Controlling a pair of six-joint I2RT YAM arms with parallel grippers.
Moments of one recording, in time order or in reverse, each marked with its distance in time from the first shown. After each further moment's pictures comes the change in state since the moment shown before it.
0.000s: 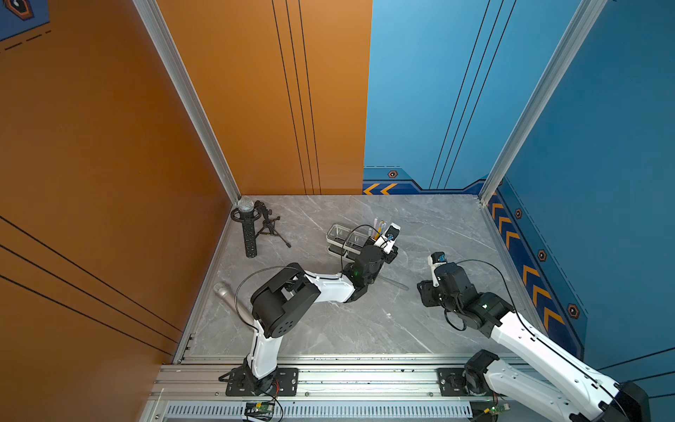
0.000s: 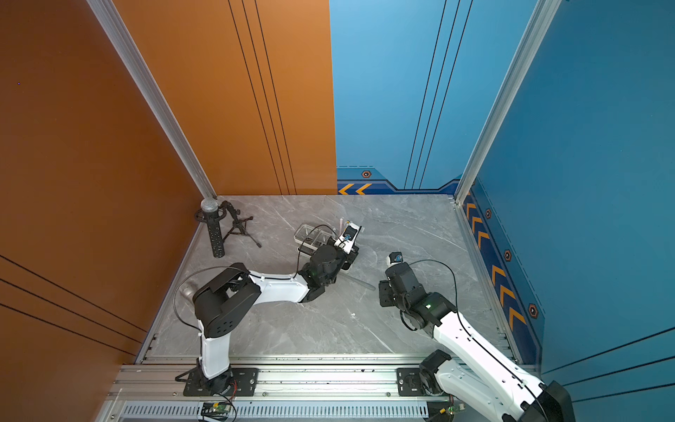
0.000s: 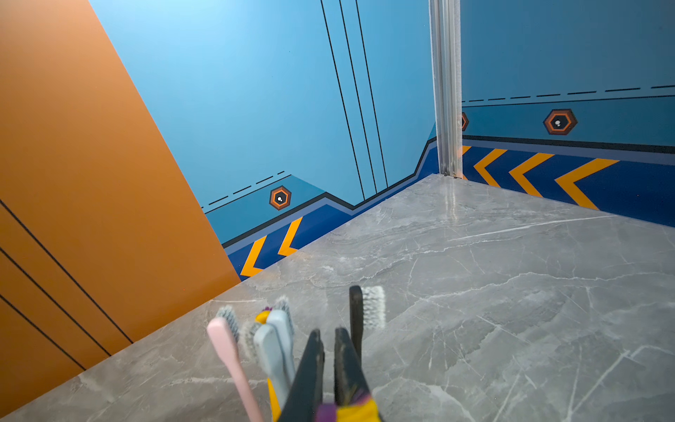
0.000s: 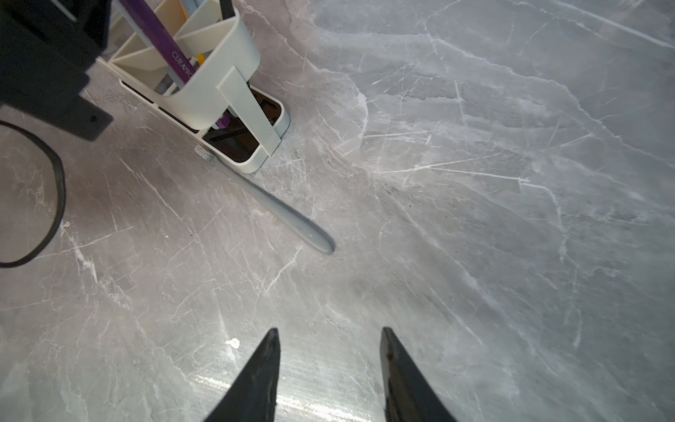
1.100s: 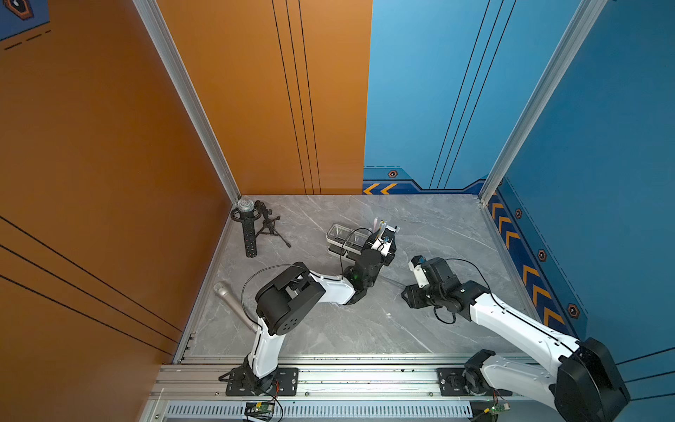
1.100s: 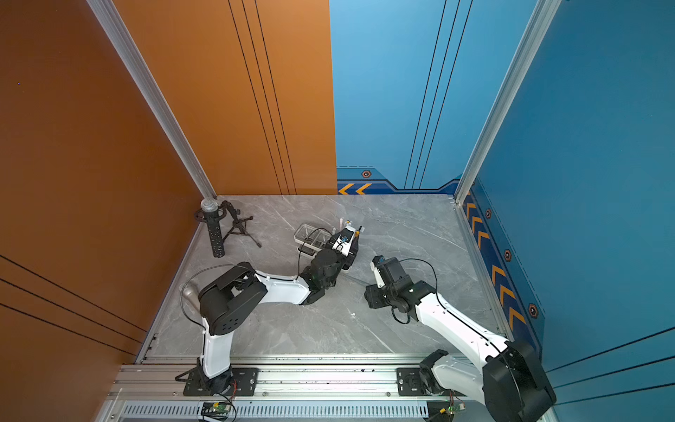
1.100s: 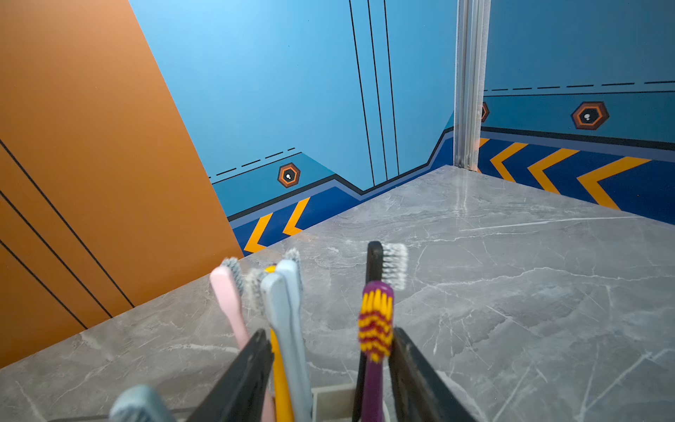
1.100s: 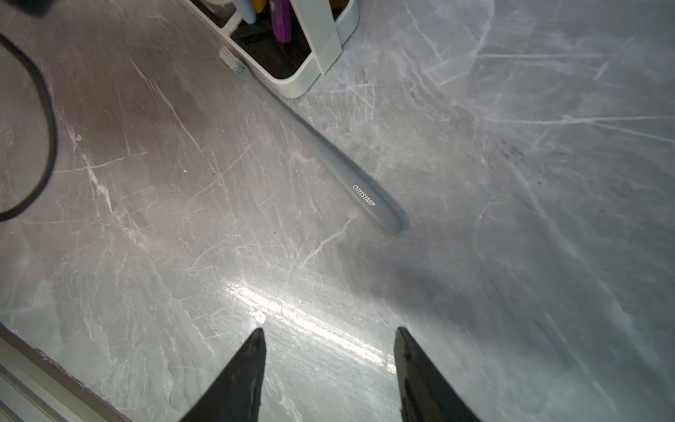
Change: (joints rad) left arm -0.004 0.026 -0.026 0.044 -0.051 -0.056; right arm -0.046 0.255 0.000 0.099 -0.269 -0.105
